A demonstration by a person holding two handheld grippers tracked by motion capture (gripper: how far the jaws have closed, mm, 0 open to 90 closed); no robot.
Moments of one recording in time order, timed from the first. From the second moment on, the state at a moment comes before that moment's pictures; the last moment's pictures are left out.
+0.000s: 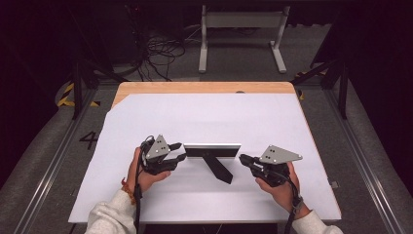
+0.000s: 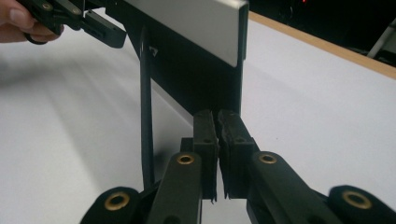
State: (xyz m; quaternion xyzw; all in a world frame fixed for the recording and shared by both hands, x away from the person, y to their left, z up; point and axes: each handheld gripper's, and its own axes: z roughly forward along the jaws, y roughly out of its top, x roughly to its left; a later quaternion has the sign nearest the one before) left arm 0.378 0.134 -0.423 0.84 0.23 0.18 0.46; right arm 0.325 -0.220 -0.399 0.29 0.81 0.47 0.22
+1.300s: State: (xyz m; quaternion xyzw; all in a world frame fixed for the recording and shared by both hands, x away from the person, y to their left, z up) left arm 0.374 0.123 -0.416 0.84 0.19 0.15 0.49; right arm 0.335 -0.198 -0.399 0.29 0.80 0.45 0.27
